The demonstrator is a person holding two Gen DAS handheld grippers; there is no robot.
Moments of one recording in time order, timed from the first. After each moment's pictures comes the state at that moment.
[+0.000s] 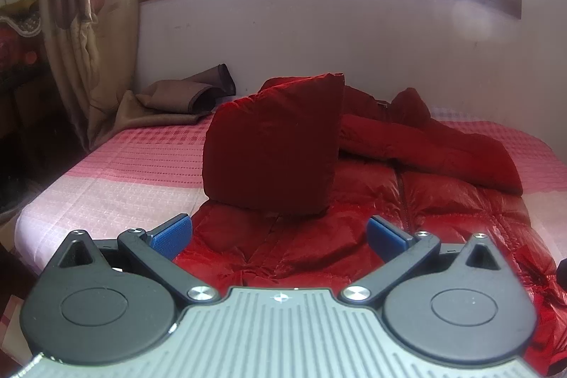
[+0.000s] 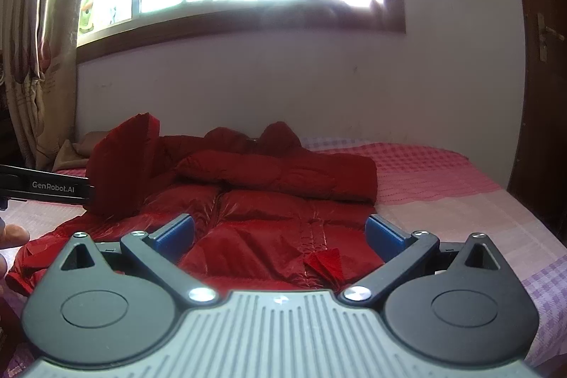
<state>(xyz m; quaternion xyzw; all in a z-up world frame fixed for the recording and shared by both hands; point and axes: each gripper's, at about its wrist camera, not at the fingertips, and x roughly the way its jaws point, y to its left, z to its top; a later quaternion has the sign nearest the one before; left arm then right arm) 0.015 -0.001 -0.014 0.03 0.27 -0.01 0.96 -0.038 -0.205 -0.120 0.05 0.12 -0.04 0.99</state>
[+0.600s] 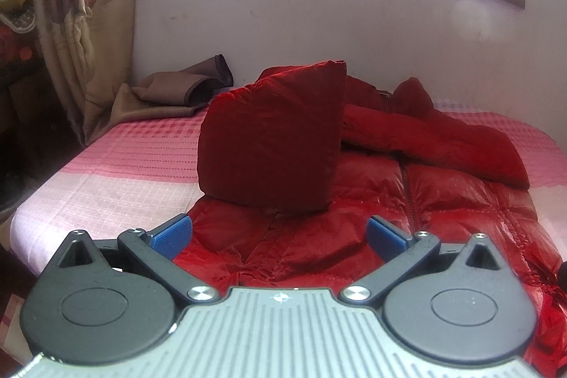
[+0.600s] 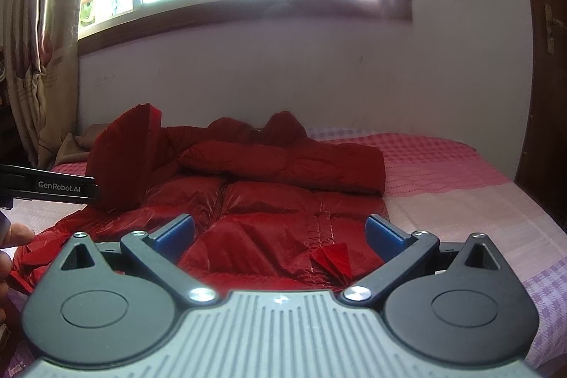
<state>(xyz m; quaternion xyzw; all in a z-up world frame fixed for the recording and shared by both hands) 0.031 -0.003 -0.022 0.04 0.28 -0.01 0.96 -0.024 -0.210 -0.120 0.05 0.14 -0.03 0.99</state>
